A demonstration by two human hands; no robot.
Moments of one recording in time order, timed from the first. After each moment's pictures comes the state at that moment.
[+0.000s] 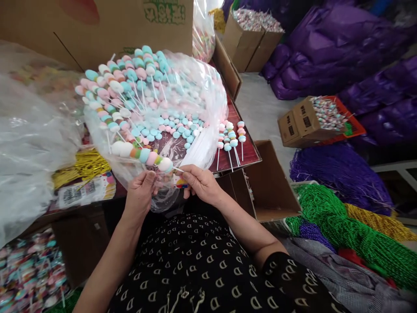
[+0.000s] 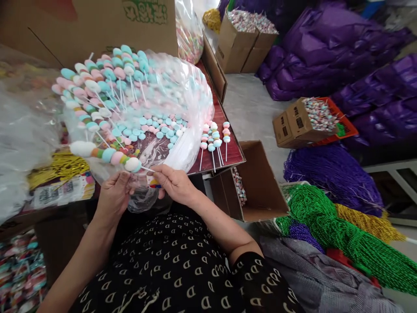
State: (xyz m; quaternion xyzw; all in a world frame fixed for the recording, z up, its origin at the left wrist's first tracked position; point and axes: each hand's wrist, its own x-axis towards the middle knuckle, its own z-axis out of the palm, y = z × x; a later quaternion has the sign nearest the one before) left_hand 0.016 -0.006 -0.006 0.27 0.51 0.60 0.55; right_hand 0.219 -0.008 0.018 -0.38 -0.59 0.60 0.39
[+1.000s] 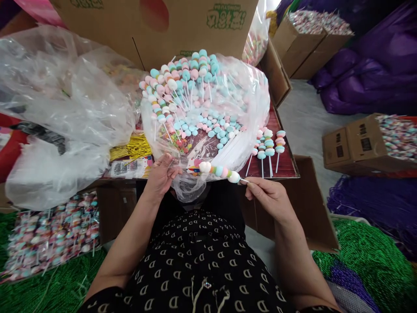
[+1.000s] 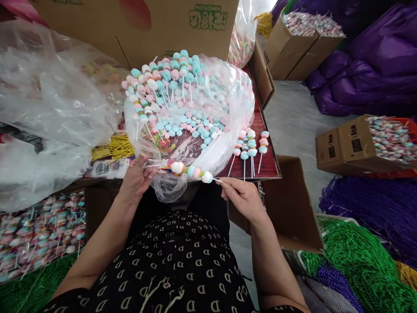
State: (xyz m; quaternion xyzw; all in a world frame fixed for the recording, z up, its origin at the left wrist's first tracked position) left_hand -0.008 0.002 0.008 0.13 0.46 0.66 0.58; right_hand 0.310 -0.028 0.032 -0.47 -0.67 0.42 0.38
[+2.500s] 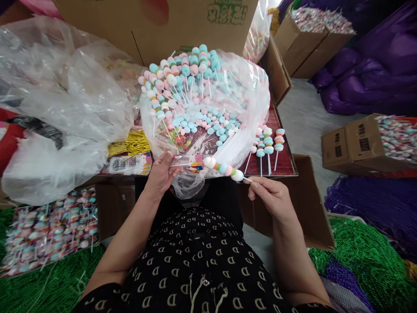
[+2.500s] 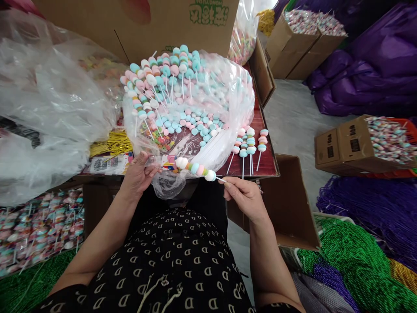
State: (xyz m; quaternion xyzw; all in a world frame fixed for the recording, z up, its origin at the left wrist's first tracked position) left_hand -0.003 -0.001 0.005 0.17 0.47 0.64 0.58; right_hand 0.318 -0.035 0.028 -0.48 -0.62 0.46 0.41
